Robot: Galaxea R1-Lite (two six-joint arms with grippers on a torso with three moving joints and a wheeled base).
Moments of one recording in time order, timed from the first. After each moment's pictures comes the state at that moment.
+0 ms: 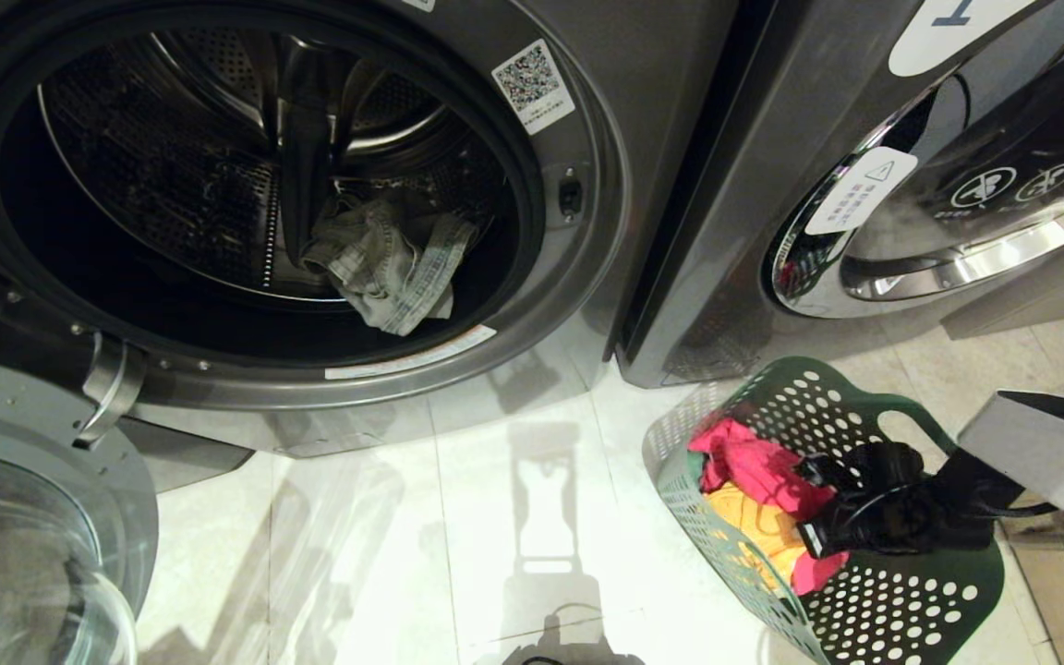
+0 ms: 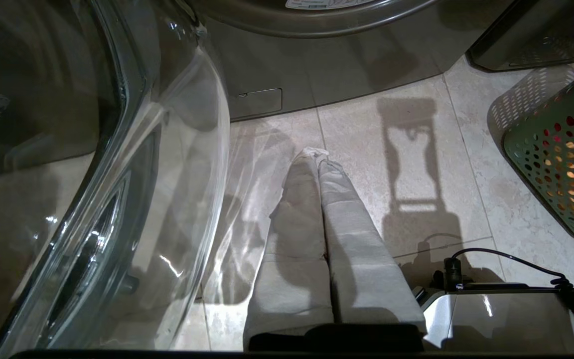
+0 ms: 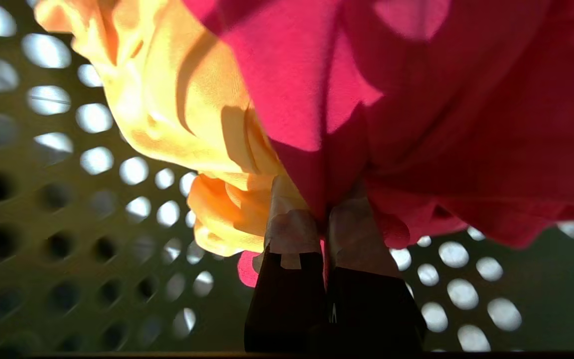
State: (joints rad) left arm 0.00 0.00 0.00 0.00 0.00 0.00; right arm -0.18 2.59 -1.16 -0.50 0.28 -0.39
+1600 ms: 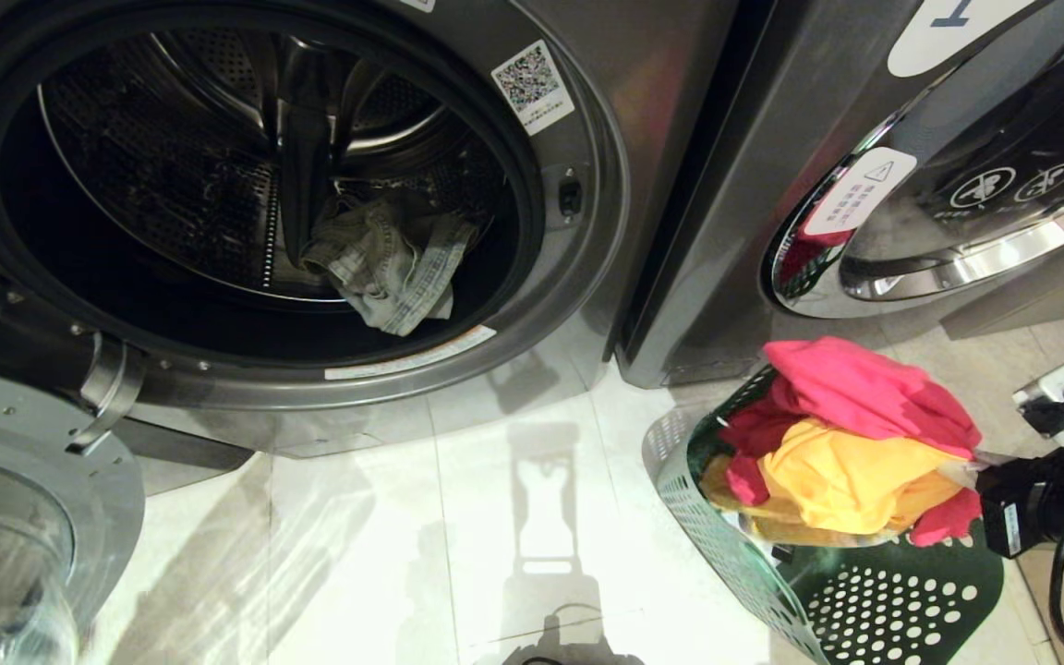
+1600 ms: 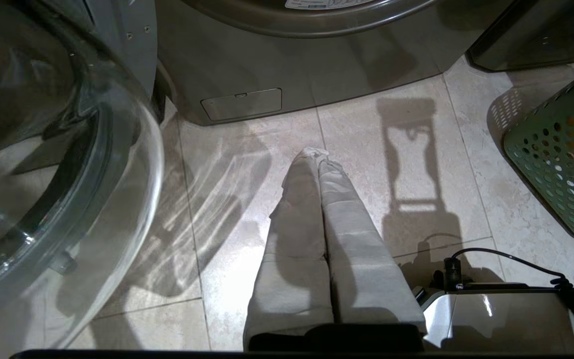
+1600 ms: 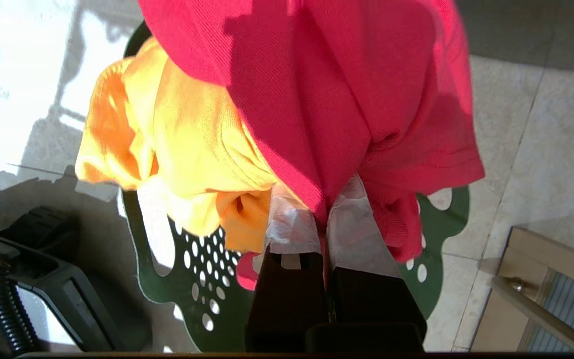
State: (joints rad) left arm 0.00 0.00 0.00 0.00 0.00 0.00; right arm -0.13 1.37 -0.40 -0.62 0.28 -0.40
